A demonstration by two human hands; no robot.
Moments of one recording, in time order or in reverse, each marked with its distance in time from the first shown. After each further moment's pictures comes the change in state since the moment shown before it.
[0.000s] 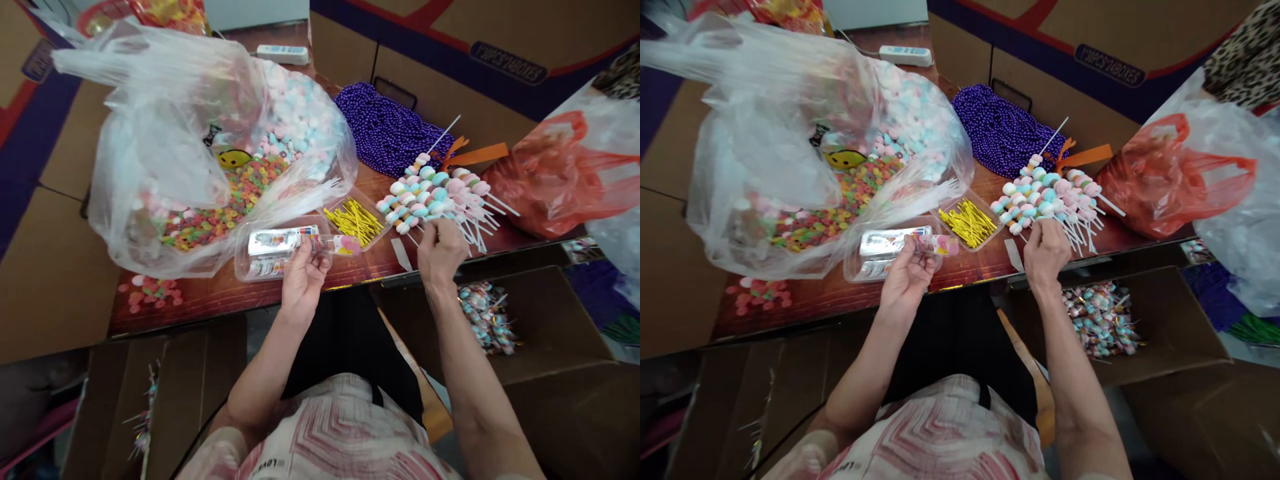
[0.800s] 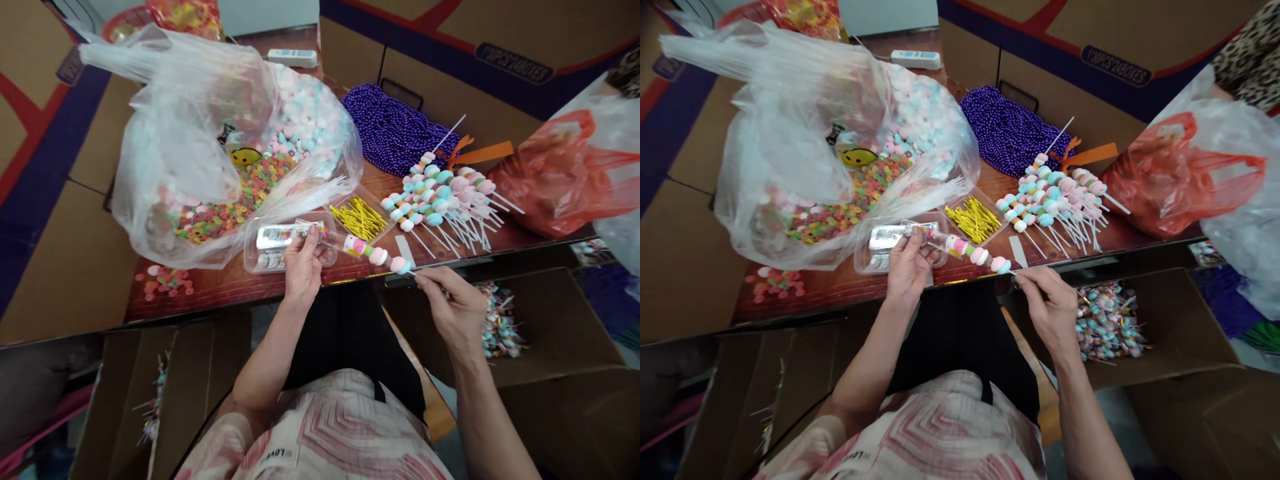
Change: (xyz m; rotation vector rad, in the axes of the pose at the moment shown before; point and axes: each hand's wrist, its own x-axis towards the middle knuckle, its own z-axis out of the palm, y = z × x) left_hand 0.004 0.003 -0.003 0.229 -0.173 0.210; right_hand -0.064 -0.022 -0.082 0.502 -0.303 -0.136
